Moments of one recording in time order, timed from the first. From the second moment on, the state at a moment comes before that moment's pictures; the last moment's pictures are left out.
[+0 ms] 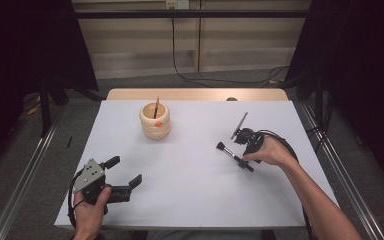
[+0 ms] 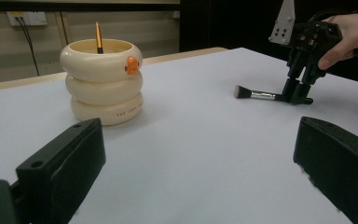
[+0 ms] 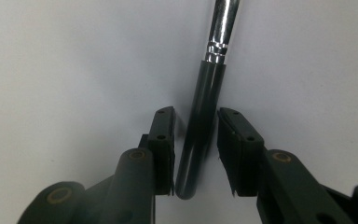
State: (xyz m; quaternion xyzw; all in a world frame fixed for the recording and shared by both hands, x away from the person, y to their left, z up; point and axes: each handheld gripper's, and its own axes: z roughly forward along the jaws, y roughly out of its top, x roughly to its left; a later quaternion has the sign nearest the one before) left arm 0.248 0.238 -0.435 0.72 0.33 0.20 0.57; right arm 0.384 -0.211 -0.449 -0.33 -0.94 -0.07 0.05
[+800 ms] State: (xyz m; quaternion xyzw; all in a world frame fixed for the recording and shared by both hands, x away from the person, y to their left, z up) left arm 0.245 0.236 -0.435 0.73 0.32 0.21 0.57; right arm 0.387 -0.203 -0.449 -0.33 -0.94 -0.03 0.04
